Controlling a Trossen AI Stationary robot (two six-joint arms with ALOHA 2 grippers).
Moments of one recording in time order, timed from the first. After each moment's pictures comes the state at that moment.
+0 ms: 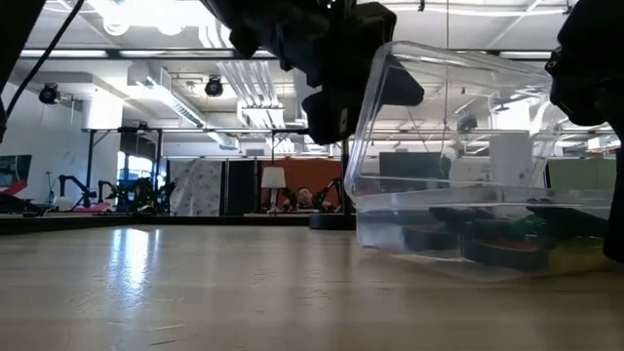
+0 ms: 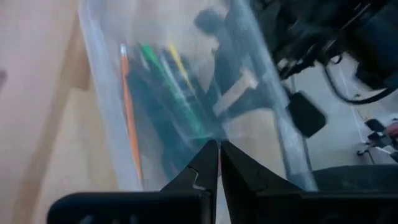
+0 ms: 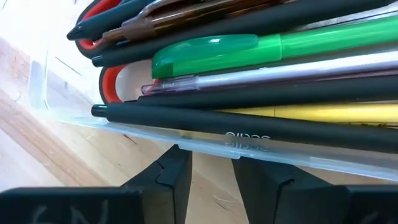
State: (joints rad) left arm -0.09 1.91 1.36 -0.06 0.36 -0.52; right arm 0.79 1.86 1.01 -0.46 0.44 1.92
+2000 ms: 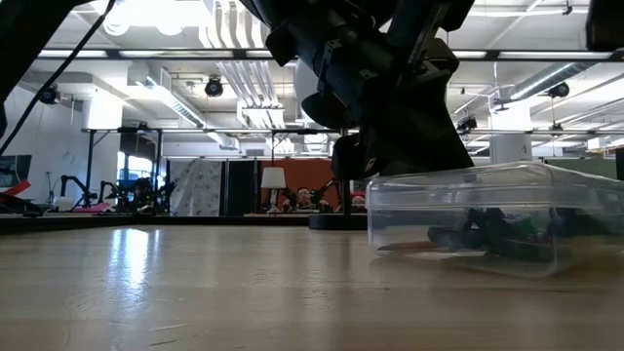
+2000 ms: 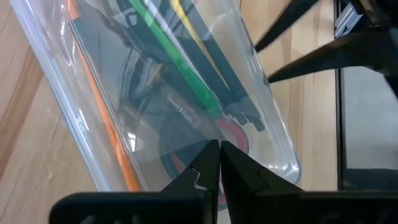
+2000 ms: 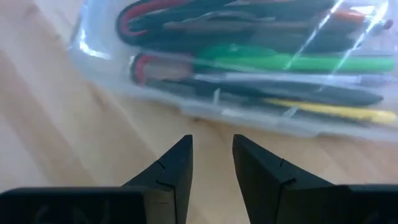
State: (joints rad) left arm -0.16 2.23 1.66 -0.32 0.23 -0.56; right arm 0.87 1.82 1.10 -0.76 0.55 1.62
